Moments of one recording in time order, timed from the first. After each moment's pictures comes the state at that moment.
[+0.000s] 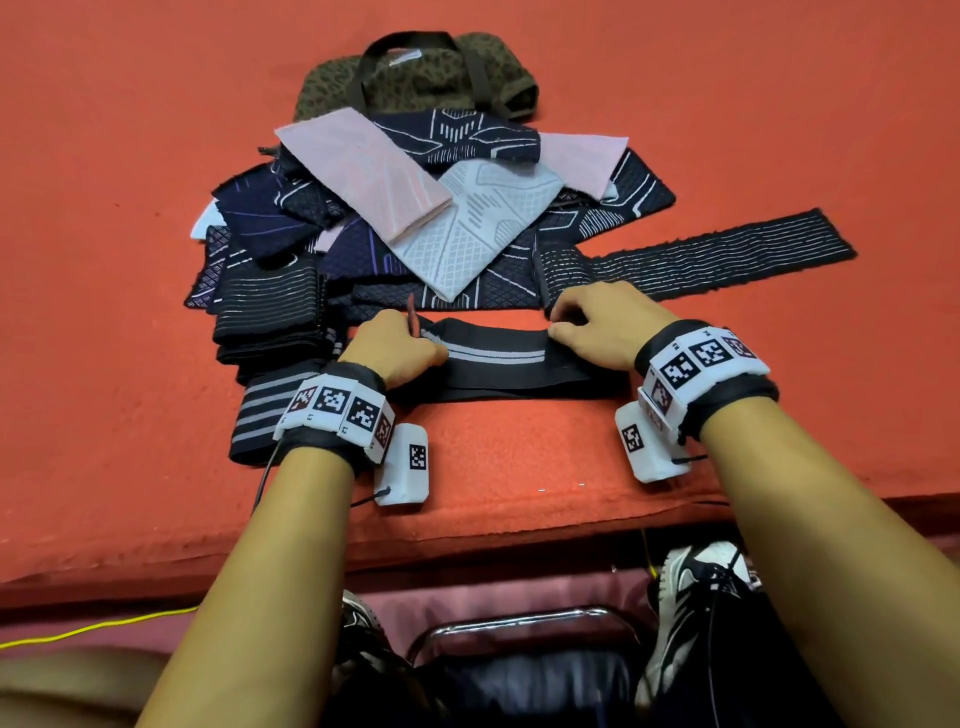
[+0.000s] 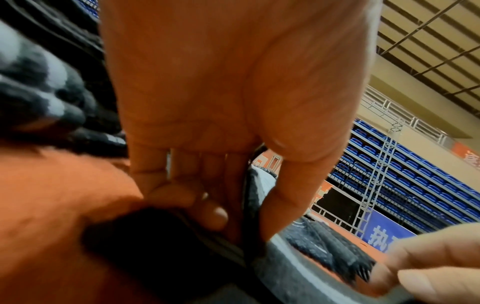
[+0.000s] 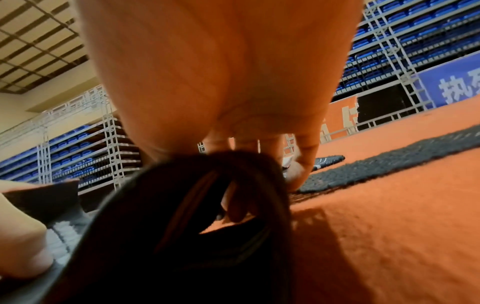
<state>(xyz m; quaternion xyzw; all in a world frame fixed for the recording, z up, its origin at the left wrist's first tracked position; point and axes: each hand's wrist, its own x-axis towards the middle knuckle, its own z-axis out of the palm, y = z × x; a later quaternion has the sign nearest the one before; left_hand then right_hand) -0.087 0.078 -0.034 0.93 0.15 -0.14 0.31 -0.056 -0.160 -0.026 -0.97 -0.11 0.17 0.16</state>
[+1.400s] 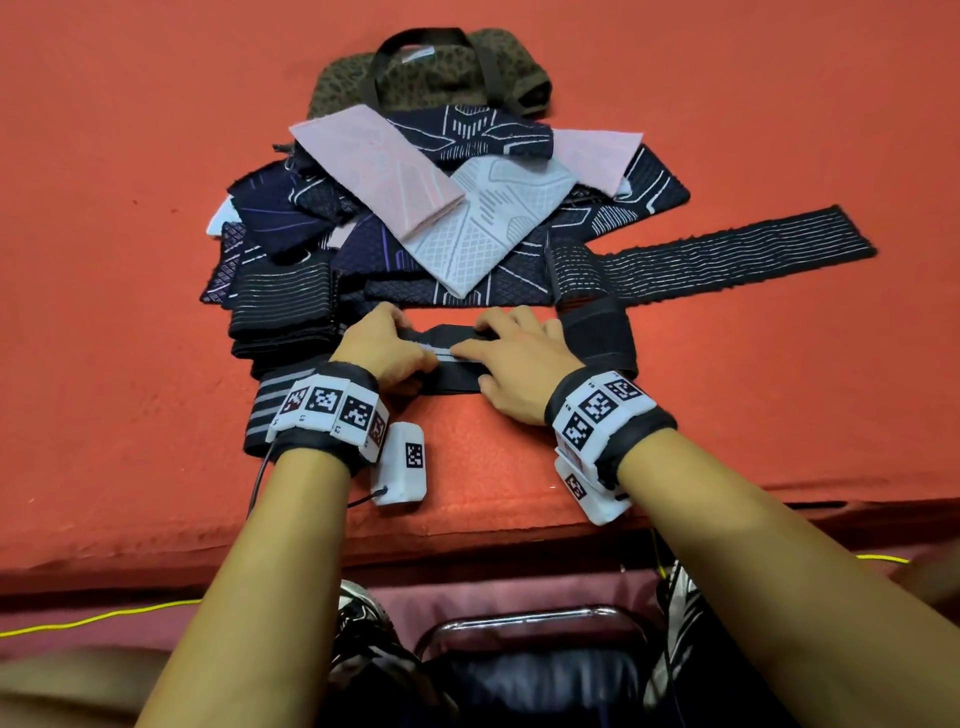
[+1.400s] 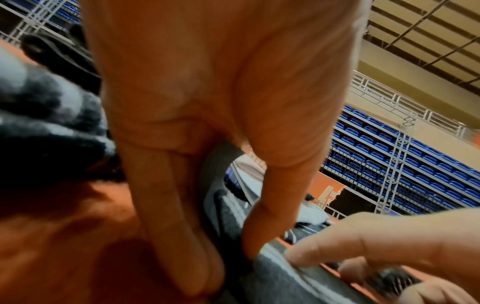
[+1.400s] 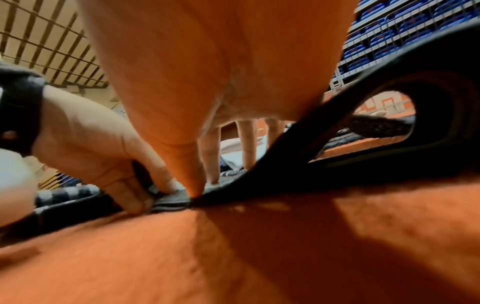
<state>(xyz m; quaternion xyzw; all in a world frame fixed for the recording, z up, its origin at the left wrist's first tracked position) -0.092 0.097 -0.041 0.89 0.22 -0.14 0.37 -0.095 -0.081 -0.052 -0.95 -0.27 0.12 0.11</state>
